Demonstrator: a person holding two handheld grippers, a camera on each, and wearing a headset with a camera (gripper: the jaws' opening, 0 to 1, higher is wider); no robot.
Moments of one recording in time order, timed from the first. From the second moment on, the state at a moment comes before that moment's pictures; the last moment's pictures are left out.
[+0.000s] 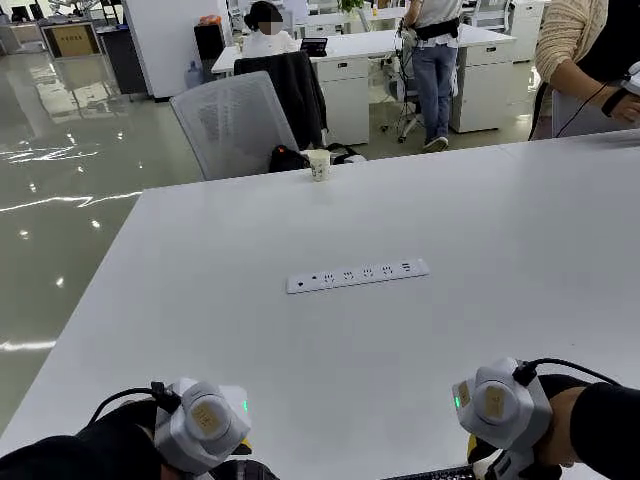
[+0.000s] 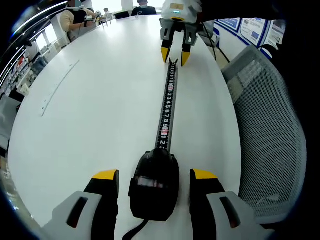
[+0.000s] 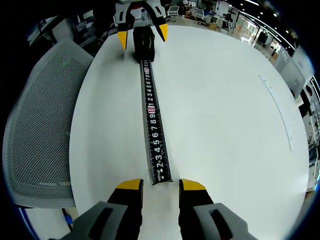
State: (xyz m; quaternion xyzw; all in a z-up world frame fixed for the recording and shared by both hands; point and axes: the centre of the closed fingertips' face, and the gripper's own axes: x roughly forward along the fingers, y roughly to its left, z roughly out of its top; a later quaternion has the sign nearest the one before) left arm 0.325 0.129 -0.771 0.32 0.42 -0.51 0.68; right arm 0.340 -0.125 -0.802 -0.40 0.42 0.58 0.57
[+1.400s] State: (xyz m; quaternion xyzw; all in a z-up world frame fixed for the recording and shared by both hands) left arm 0.325 0.134 -0.761 0.21 0.41 -0.46 0.76; right arm 0.341 -0.132 -0.795 -0.34 0.39 0.55 0.66
